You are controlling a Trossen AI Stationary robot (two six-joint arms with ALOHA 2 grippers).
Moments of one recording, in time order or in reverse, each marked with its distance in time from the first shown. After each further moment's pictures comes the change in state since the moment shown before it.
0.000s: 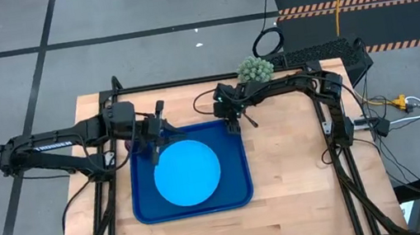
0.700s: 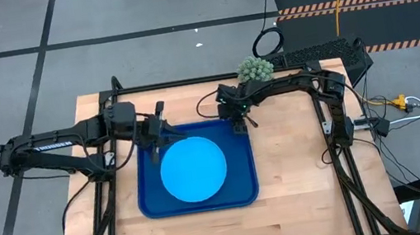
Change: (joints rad) left arm 0.000 0.000 0.000 -0.019 0.000 -0.003; right arm -0.005 -0.019 0.001 -0.186 0.121 -0.091
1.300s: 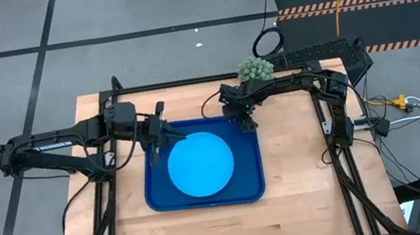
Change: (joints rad) left arm 0.000 0.000 0.000 -0.005 0.000 -0.005; right arm -0.006 -0.035 -0.004 -0.094 0.085 -0.119
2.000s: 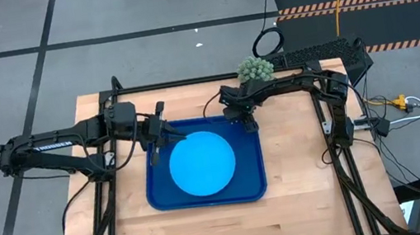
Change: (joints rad) left arm 0.000 0.000 0.000 -0.002 0.000 0.001; right arm 0.029 -0.004 0.001 -0.020 0.025 -0.118
